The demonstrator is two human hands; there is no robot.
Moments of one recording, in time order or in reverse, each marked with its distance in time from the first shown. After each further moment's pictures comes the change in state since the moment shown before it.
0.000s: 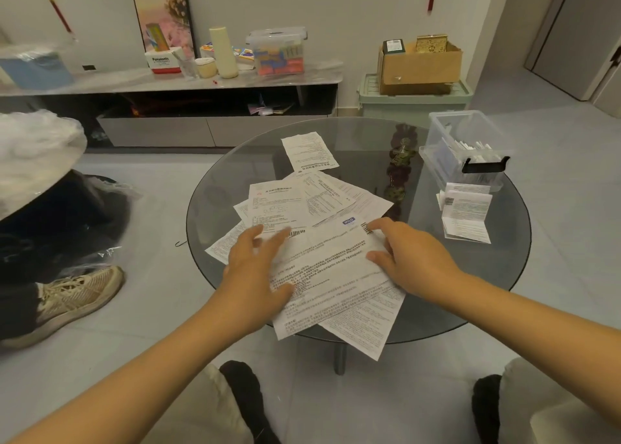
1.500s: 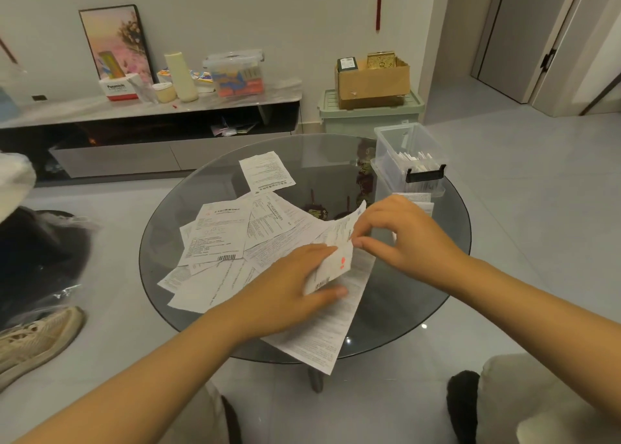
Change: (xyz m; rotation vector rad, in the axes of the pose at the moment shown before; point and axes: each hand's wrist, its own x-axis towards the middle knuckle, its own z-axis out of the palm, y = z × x) left_hand 0.028 0.079 0.019 -0.098 -0.293 0.485; right_hand -0.015 0.032 -0.058 0.137 0.270 -0.281
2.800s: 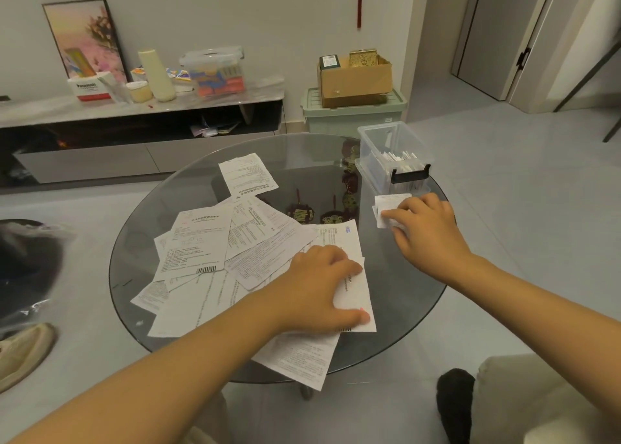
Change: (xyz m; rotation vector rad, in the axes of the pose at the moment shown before) left_hand 0.047 0.005 0.024 0.339 -0.215 -0.006; right_hand -0.012 0.073 0.012 -0.529 -0.054 0.362
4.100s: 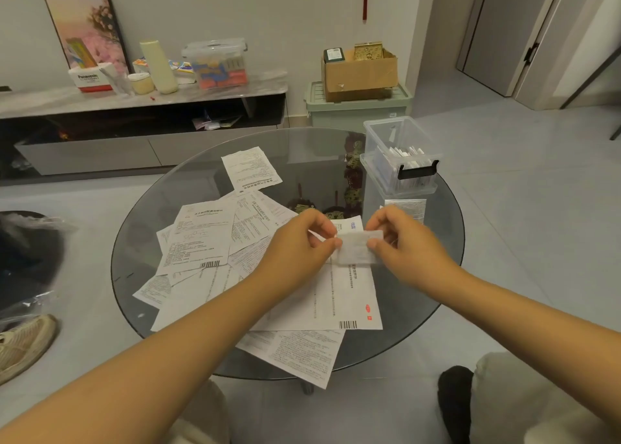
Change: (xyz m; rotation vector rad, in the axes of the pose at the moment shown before) left_hand 0.010 -0.011 -0.015 -0.606 0.499 -0.218; right_hand -0.018 -0.051 -0.019 0.784 -0.121 0.168
